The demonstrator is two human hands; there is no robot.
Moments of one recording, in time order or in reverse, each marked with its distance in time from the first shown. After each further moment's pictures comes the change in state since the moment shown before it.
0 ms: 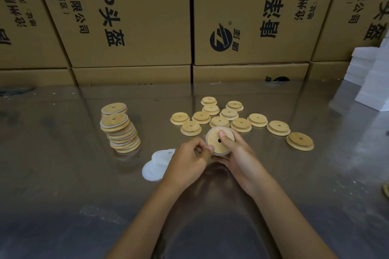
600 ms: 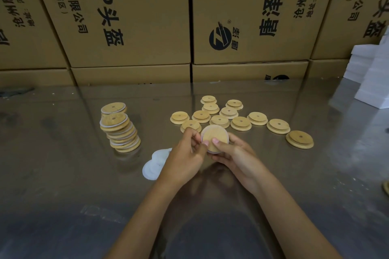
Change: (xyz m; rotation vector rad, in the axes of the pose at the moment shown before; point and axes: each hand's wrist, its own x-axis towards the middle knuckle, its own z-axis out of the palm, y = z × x) left_hand 0.005 -0.005 -0.004 -0.029 0.040 0.002; right_hand 0.003 0.005 -0.004 -0.024 -0.027 0.036
